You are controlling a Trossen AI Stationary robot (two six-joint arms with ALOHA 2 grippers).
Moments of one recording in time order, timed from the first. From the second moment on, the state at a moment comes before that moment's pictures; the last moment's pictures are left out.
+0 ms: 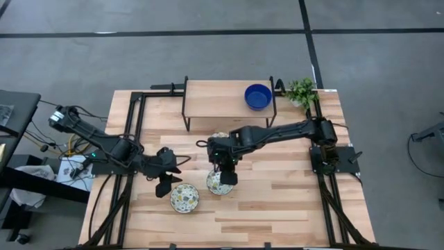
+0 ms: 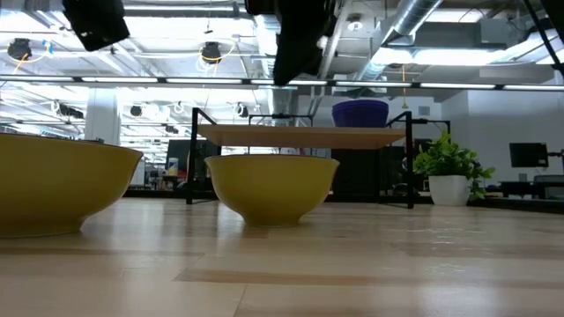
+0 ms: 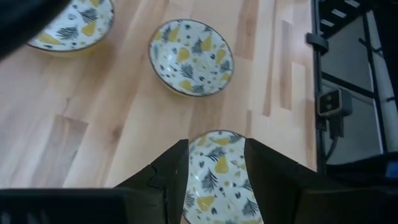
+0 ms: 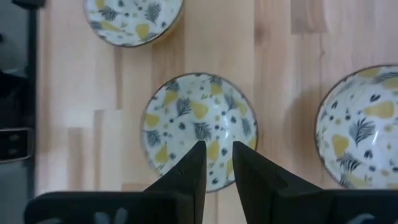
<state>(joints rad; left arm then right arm) -0.52 0.90 0.87 -0.62 -0.24 -0.65 0.12 2.02 1.85 -1.00 -0.15 0.11</state>
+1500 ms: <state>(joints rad) -0.60 0.90 0.87 -0.58 -0.36 -0.69 0.07 2.02 1.57 -0.76 -0.11 0.17</state>
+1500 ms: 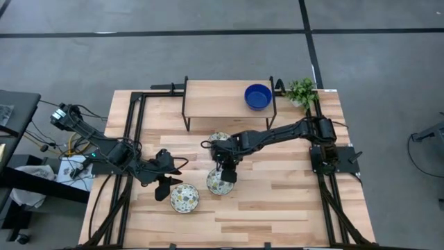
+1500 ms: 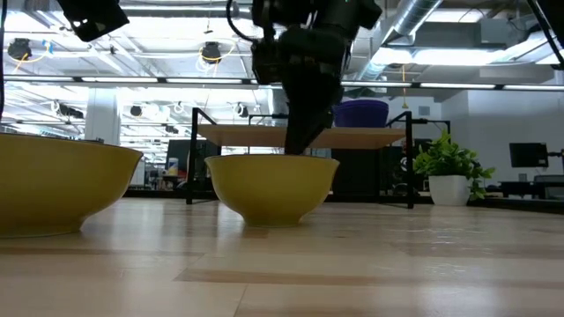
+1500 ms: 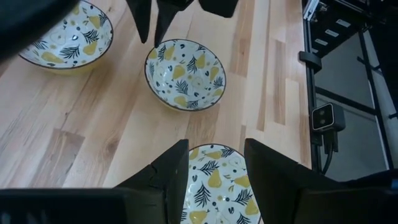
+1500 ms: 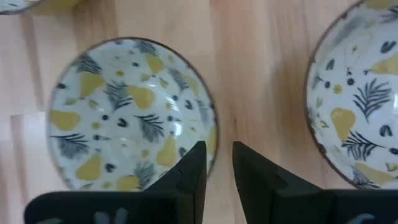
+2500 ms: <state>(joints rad) -0.60 0.90 0.87 -0.57 -0.37 -0.69 0.08 2.02 1.51 -0.69 -0.16 0.21</state>
